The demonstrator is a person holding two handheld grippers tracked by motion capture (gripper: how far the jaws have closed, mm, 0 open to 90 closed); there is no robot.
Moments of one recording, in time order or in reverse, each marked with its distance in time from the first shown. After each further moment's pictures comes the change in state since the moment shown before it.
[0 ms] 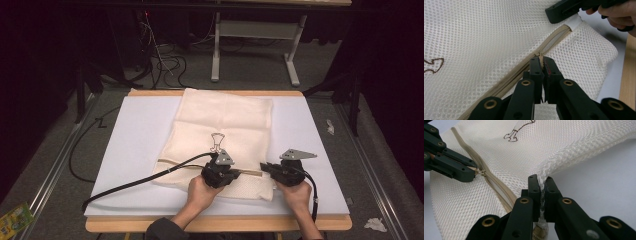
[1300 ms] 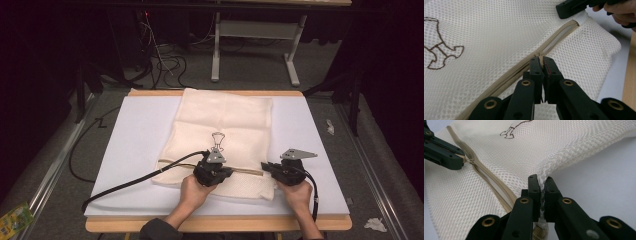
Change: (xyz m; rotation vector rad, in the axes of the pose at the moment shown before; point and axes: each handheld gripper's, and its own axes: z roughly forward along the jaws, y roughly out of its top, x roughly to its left) left arm 0.013 -0.007 -0.018 -0.008 0.027 -0.015; right arm -0.002 0.000 0.000 0.007 -0.018 -0.009
